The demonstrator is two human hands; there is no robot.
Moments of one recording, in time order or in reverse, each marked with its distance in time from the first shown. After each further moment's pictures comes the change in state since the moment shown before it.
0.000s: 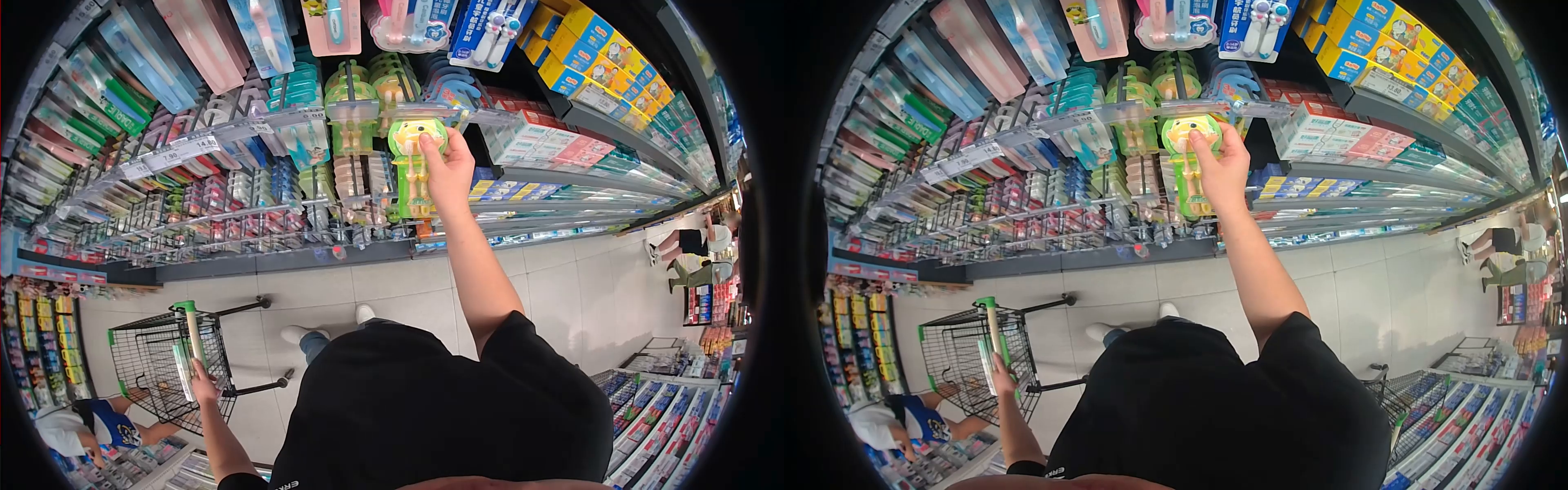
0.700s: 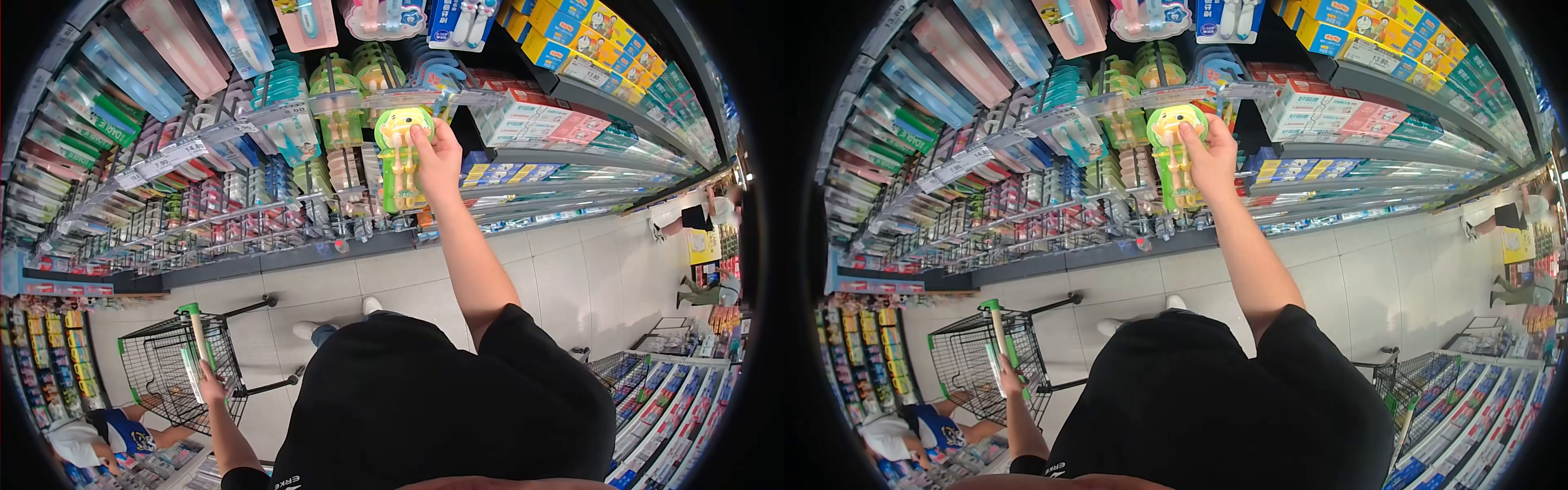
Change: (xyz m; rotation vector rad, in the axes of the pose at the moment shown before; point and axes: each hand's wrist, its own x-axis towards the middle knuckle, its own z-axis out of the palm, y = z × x) left_hand -0.006 0.014 -0.006 0.088 -0.028 -0.018; right_hand -0.006 0.015 -0.004 0.151 0.002 0.007
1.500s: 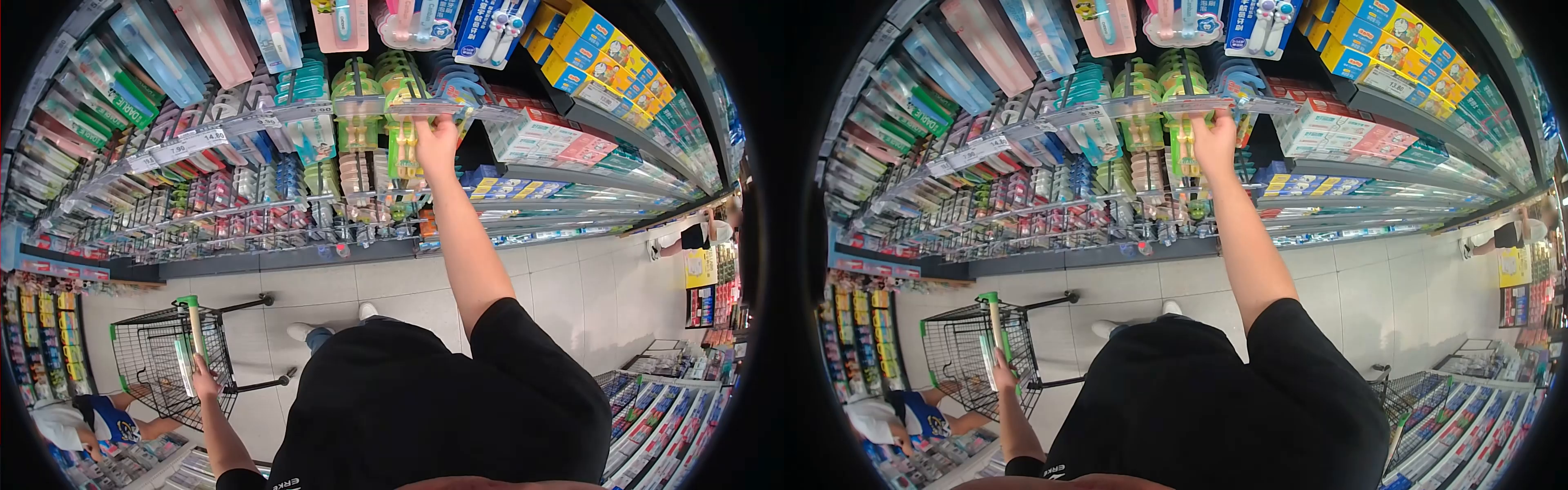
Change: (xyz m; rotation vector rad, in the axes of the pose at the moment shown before) left_hand 0.006 -0.007 0.000 -0.055 -0.023 -0.023; right_hand 0.054 0.031 0.016 -0.286 0.000 -0.130
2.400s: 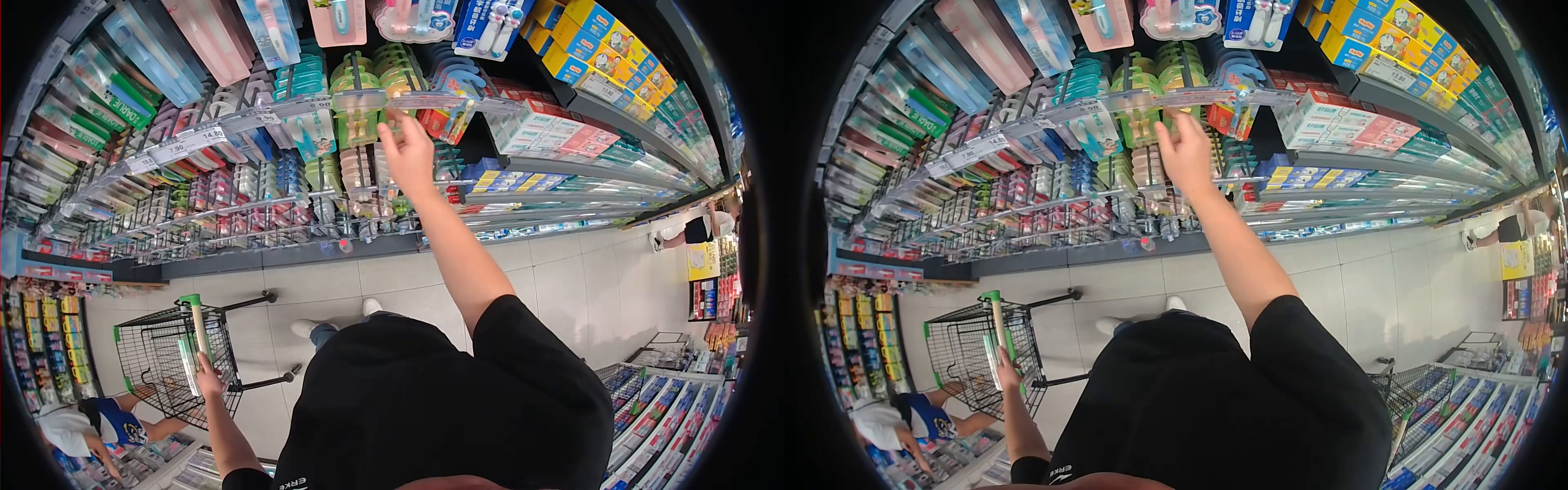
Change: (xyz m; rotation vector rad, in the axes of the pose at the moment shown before) left_hand -0.007 0.010 0.003 -0.021 0.021 0.019; right_hand -0.044 -0.013 0.033 -0.400 -0.031 -0.194
